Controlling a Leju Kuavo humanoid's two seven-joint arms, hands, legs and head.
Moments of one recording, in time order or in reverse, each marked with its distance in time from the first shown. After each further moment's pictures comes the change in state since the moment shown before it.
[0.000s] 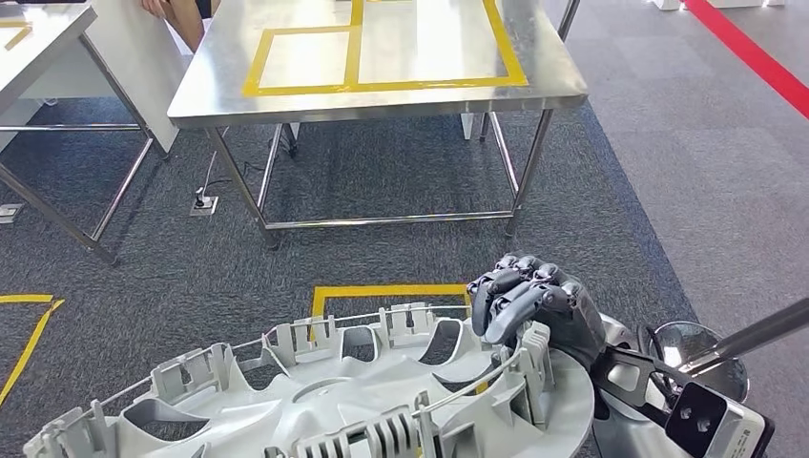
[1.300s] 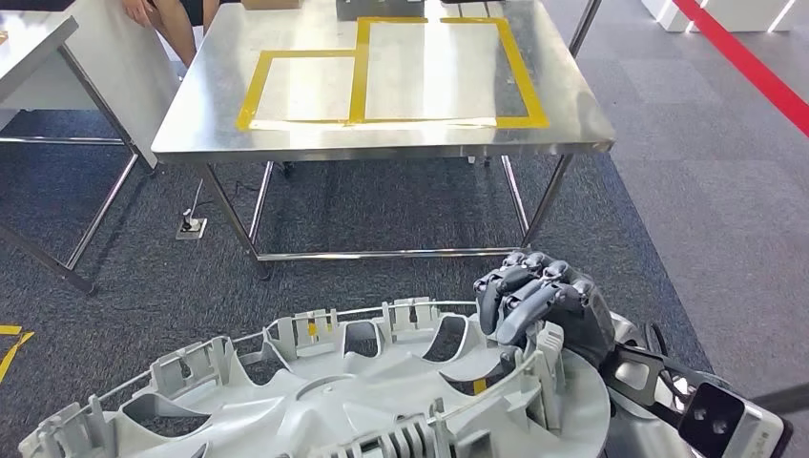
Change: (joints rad) left arm 0.000 0.002 0.000 -0.003 -0.001 -0.003 -0.003; right arm -0.024 -0.005 -0.007 -0.003 -0.019 0.010 0.000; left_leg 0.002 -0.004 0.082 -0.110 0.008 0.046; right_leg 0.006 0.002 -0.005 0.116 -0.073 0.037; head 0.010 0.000
